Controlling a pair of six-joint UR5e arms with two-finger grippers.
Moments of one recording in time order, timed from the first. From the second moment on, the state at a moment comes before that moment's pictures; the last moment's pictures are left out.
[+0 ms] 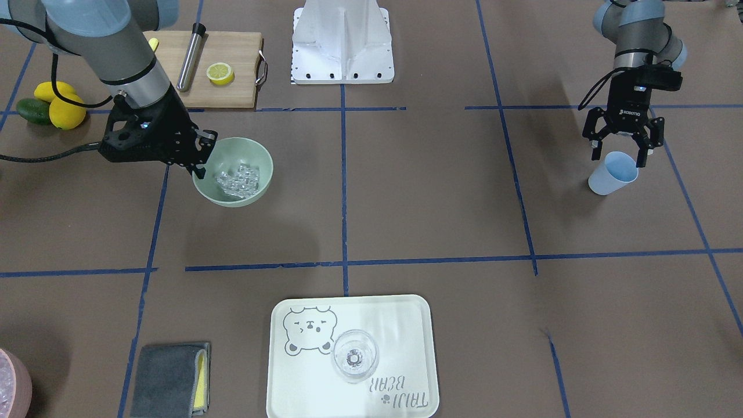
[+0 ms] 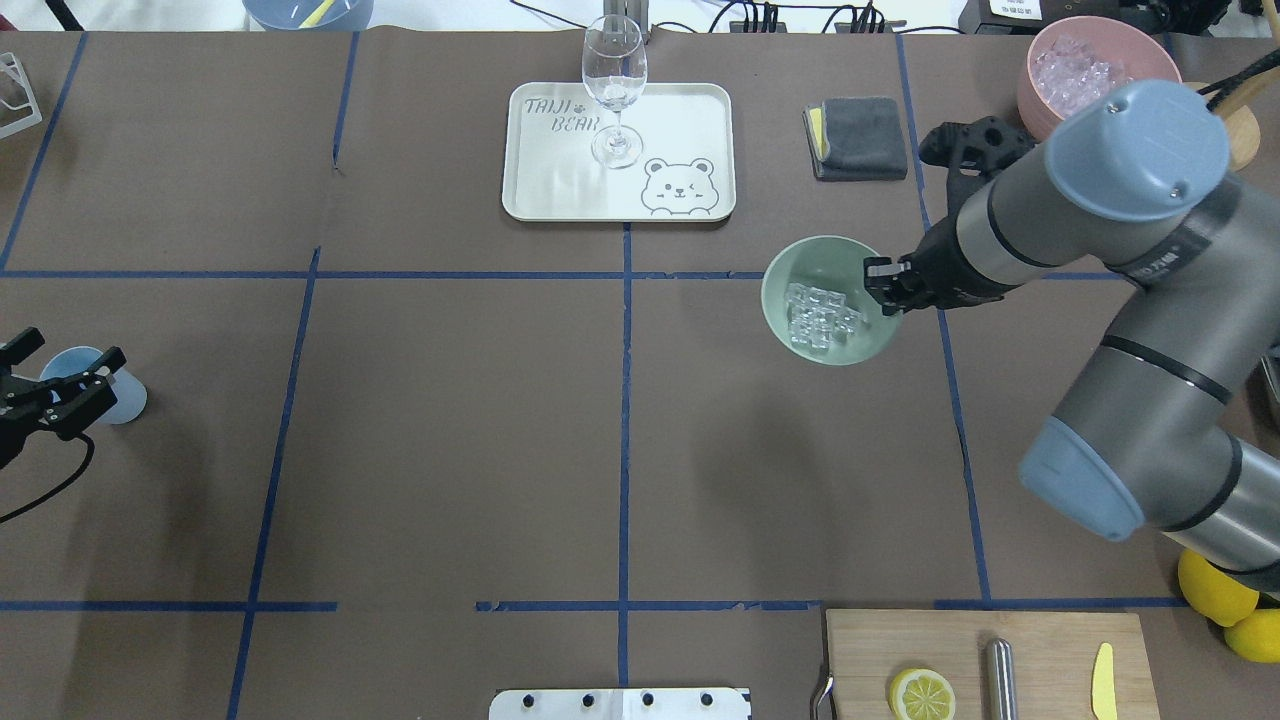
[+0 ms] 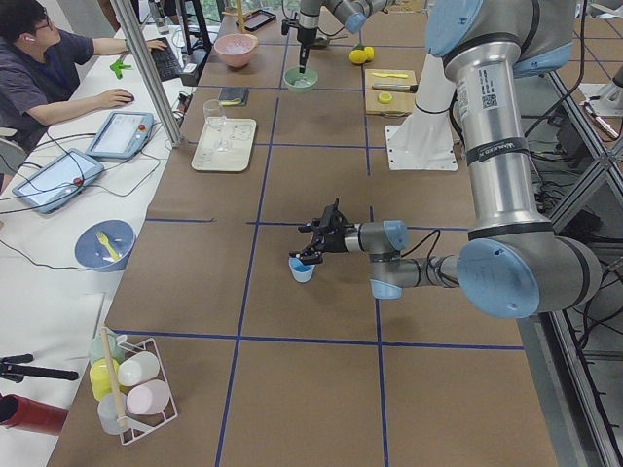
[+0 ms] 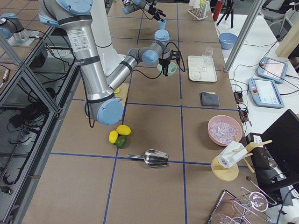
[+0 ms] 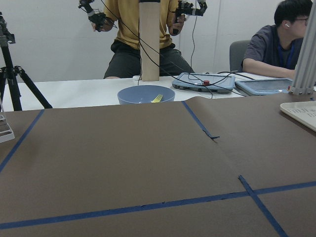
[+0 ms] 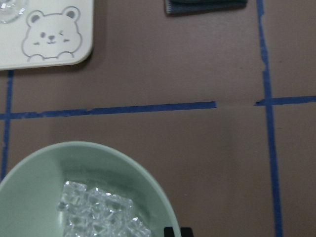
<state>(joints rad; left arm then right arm) -0.44 -1.26 -1.63 -3.19 -0.91 -0.86 0.77 -1.28 2.02 -1.53 1.98 1.09</state>
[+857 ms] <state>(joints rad) -0.93 -1.31 -1.70 -2.95 -1.54 -0.53 0.93 -1.73 1.88 -1.08 2.03 0.86</state>
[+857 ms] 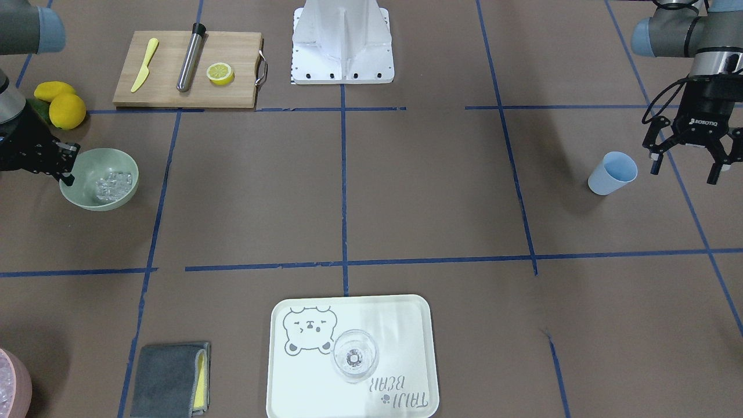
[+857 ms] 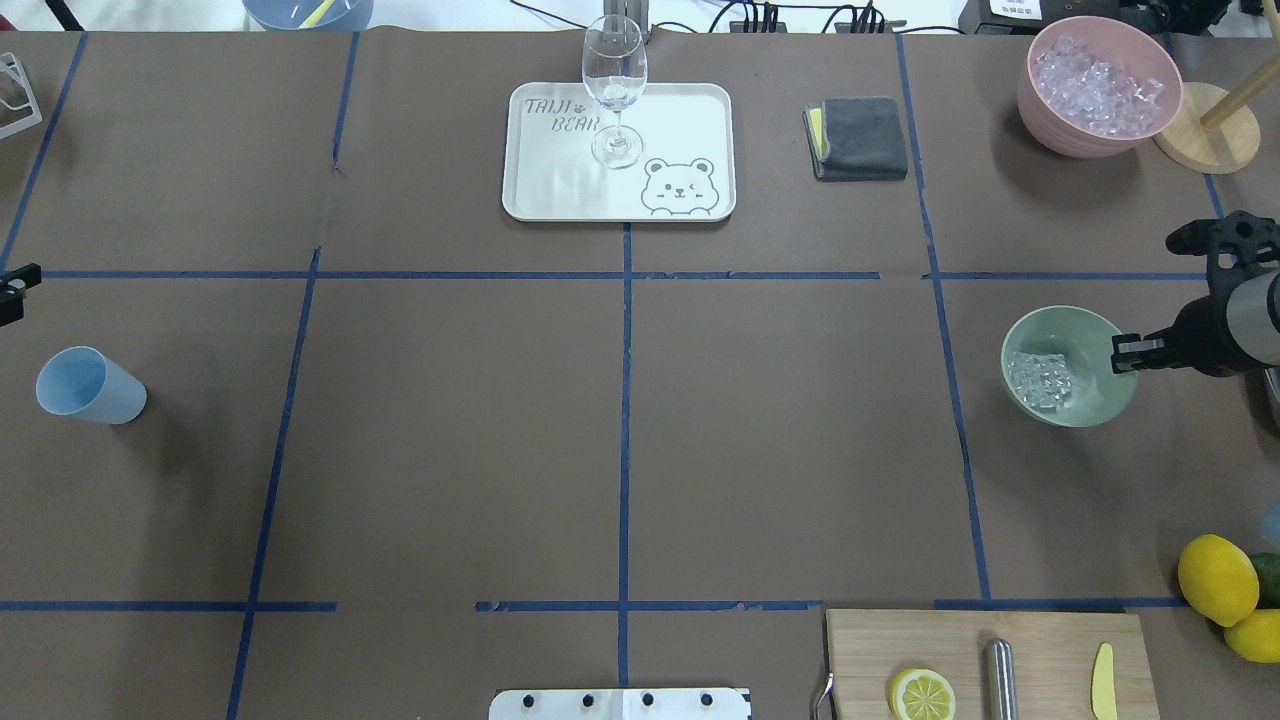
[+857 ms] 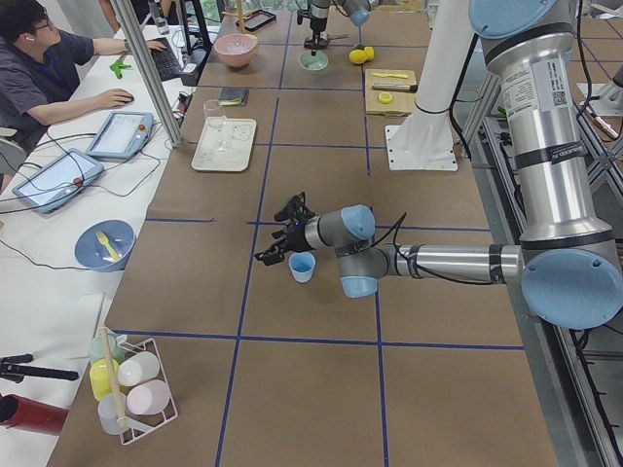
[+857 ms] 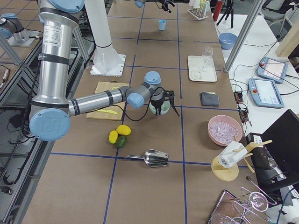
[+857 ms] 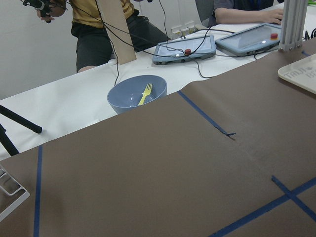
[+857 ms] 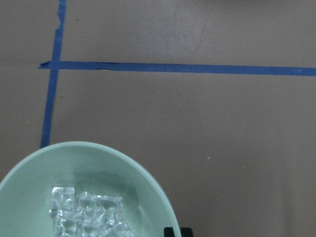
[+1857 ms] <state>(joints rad) -0.99 -1.31 -1.68 -2.85 -1.65 -0.49 1.23 -1.72 1.76 -1.21 2.15 0.36</state>
